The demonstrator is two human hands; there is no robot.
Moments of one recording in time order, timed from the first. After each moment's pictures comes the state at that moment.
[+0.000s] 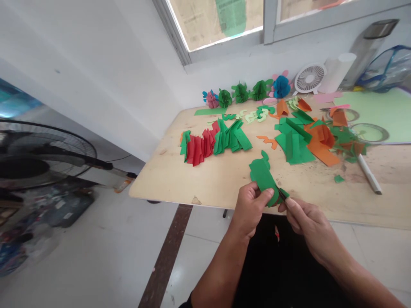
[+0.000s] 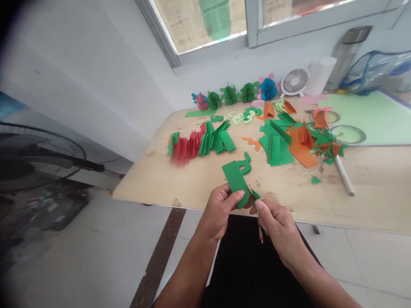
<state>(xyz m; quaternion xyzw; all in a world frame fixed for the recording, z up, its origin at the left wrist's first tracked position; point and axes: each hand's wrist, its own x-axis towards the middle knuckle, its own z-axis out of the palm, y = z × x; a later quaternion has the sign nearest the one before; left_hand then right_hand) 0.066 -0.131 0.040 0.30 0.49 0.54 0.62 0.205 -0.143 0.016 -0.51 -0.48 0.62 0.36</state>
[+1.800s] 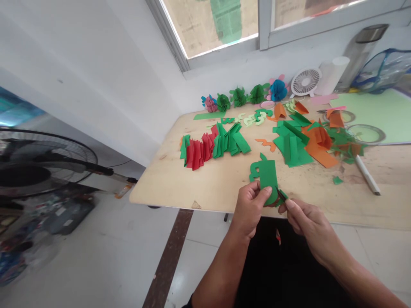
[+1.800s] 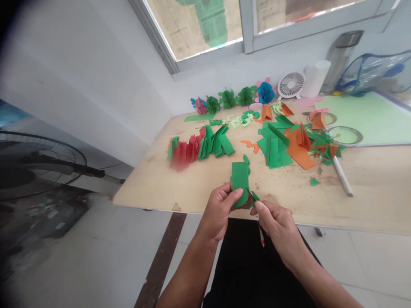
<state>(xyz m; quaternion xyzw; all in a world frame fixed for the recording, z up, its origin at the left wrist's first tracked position) 0.068 -0.126 0.048 0.28 0.49 0.54 0.63 0.208 -0.140 0.014 -0.52 -0.48 0.61 0.35</state>
